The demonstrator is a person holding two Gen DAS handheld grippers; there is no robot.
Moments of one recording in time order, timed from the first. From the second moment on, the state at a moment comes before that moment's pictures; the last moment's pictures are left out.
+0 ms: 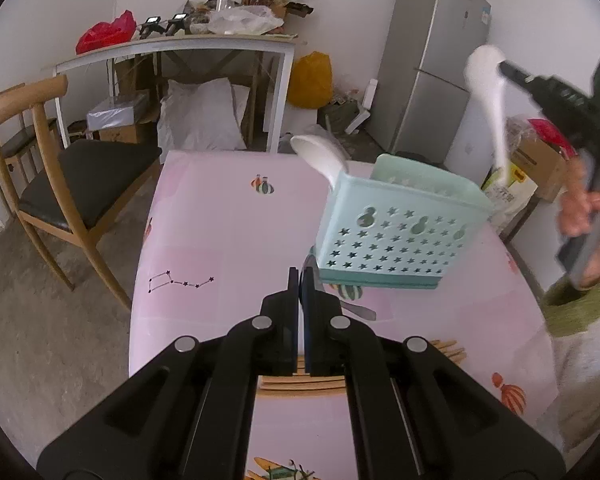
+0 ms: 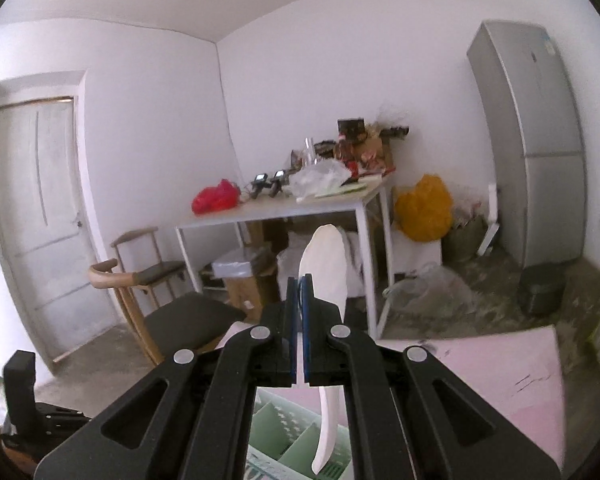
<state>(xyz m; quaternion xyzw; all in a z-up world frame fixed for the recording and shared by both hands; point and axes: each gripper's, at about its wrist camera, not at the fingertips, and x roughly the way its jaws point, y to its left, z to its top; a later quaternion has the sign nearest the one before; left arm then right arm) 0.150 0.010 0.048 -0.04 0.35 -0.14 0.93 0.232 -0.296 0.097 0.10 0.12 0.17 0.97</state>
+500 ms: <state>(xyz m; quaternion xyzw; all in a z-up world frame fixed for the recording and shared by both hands) 0.118 0.013 0.119 -0.06 0.30 -0.19 0.93 0.259 -0.300 0.030 0.13 0.16 0.19 0.96</state>
